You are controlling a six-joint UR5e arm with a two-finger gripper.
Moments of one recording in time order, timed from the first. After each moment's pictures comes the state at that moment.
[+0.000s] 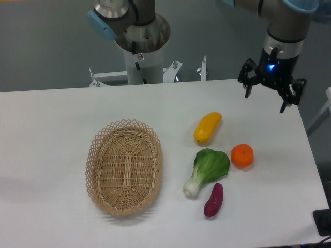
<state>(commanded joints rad) 2.79 -1.77 -1.47 -1.30 1.45 1.43</state>
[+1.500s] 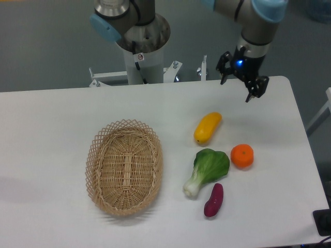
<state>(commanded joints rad) 2.87 -1.60 -2.02 -1.06 1.45 1.65</state>
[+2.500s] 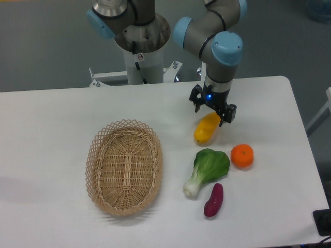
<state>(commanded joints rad) 2.72 -1.79 -2.06 -0.79 1.48 1.42</state>
